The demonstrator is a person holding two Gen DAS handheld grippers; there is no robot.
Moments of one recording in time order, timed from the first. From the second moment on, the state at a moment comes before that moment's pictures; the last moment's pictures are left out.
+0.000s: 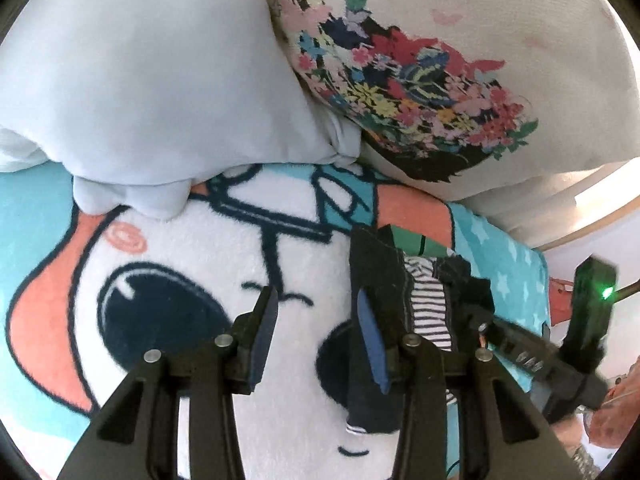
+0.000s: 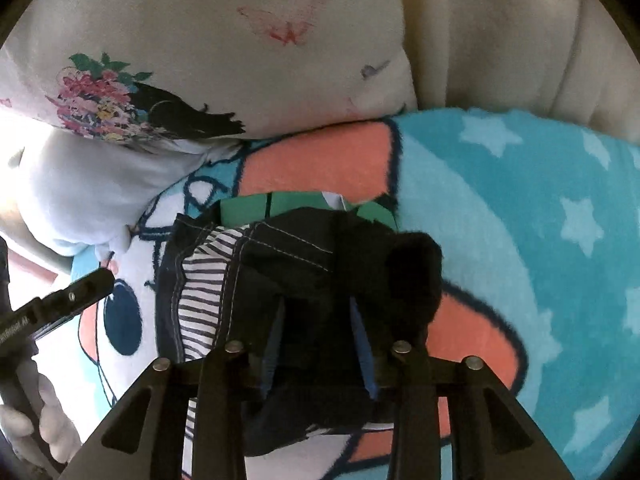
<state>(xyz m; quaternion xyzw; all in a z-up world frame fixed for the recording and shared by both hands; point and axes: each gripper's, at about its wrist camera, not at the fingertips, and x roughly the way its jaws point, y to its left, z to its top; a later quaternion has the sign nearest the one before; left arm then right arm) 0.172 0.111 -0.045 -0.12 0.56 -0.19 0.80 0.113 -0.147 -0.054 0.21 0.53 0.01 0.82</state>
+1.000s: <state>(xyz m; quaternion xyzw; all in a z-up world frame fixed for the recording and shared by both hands) -0.036 0.121 0.117 0.05 0.29 0.08 0.95 -0.065 -0.103 0.024 0.10 0.41 0.03 0.91</state>
